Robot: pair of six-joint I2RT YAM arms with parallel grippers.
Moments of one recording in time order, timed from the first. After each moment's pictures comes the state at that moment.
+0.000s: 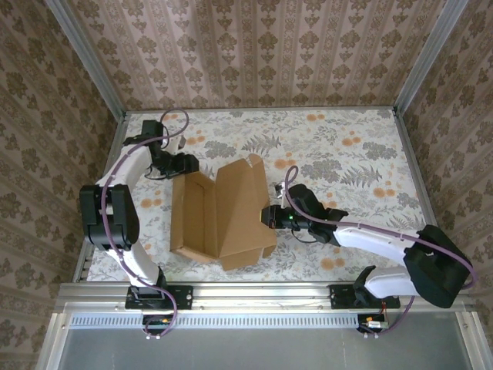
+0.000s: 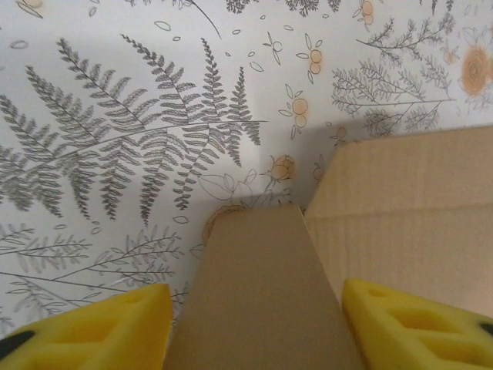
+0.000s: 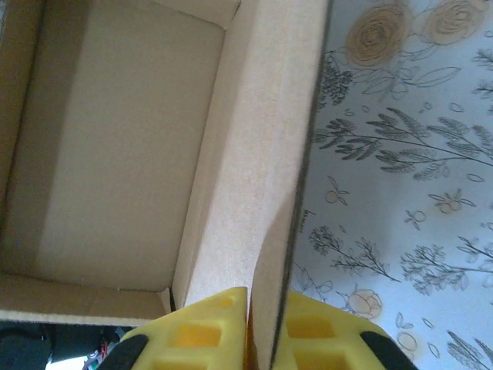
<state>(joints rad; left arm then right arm) -0.07 1.74 1.32 -0.82 0.49 -0.10 0.76 1.28 0.62 0.04 -0.22 0.80</state>
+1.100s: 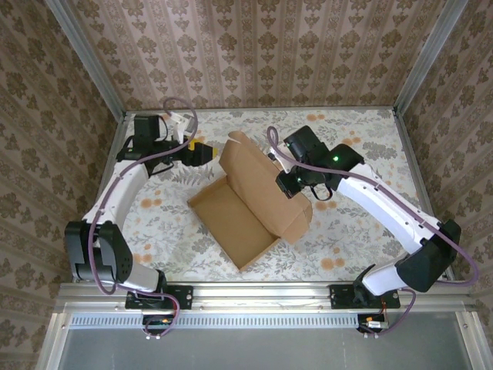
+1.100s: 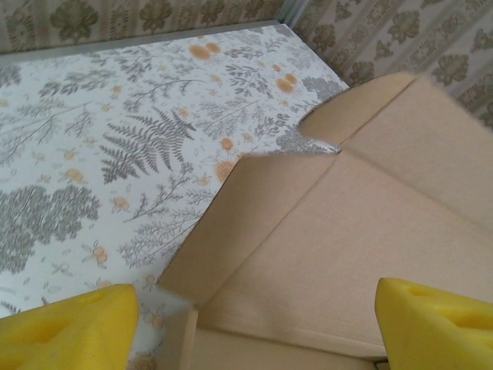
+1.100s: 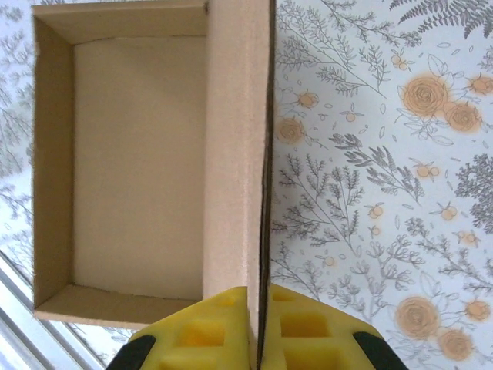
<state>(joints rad) -0.16 1.47 1.23 -0.46 0.87 0.11 0.63 1.44 1.47 -1.04 -0.08 -0.03</state>
